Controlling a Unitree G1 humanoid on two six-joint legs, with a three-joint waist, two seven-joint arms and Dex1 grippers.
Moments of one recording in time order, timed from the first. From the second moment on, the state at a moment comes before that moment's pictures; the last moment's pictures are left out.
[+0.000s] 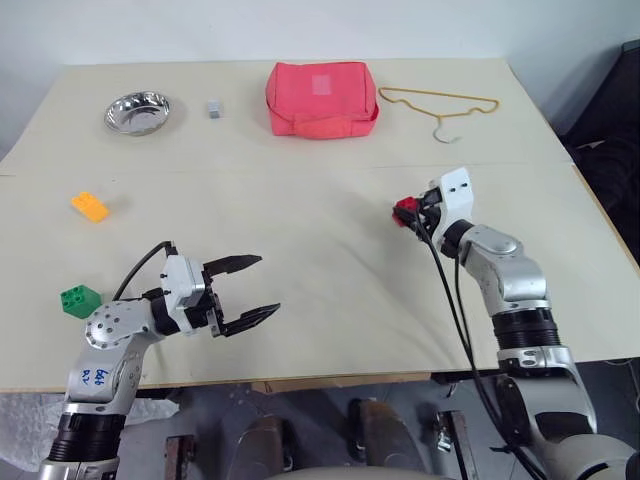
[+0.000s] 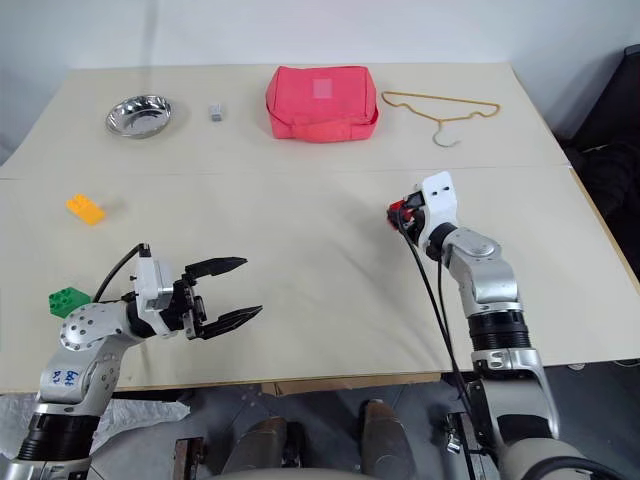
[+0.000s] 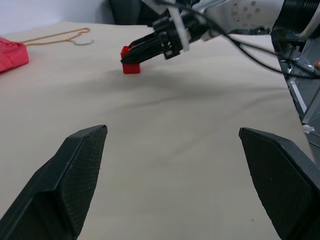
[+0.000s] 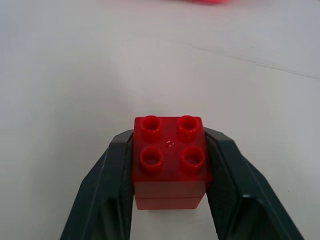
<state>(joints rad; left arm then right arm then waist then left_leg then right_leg) -0.07 0.59 0.12 -0.14 -0.48 0.04 -1.02 -0.67 -0.47 0.03 0.33 0.24 0.44 0.74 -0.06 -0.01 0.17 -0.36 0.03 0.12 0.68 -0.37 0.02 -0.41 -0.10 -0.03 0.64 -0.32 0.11</state>
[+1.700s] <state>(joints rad) 0.56 0.19 0.88 -0.22 -0.62 -0.07 -0.41 -0.57 -0.32 0.07 0.22 0.50 0.05 1.41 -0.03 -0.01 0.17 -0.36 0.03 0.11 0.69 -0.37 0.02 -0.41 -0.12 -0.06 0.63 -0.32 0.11</state>
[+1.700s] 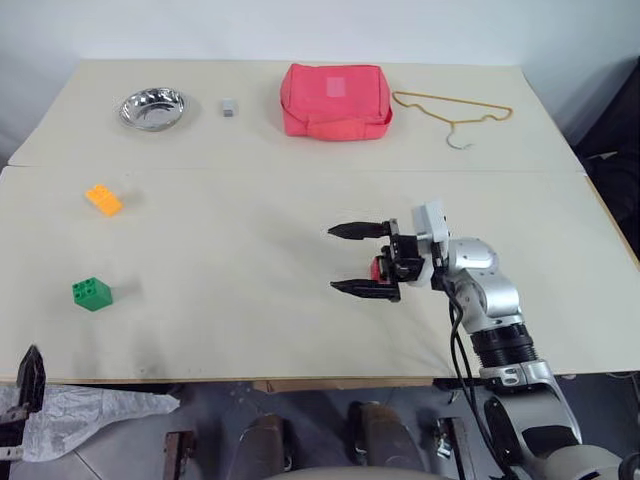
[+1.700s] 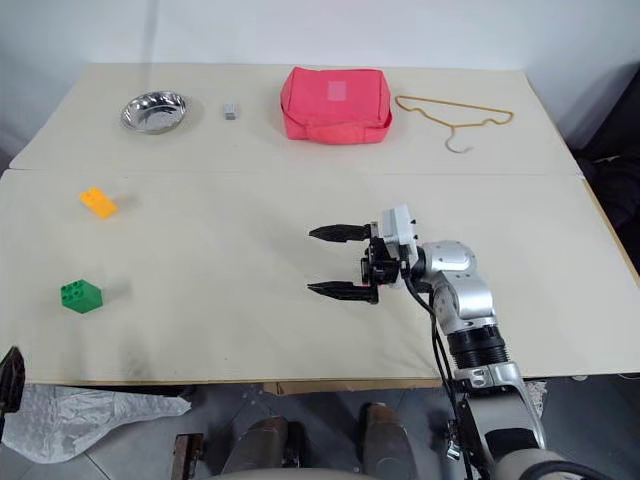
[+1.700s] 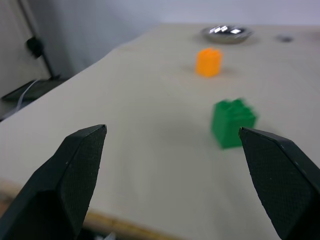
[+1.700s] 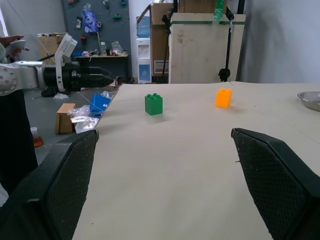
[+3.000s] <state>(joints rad) 0.15 0.41 0.57 -0.26 -0.51 0.24 -0.33 -0.42 -0.48 0.01 0.04 0.52 0.11 1.38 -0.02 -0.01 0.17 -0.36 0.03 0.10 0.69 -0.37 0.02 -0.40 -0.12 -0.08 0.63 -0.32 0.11</state>
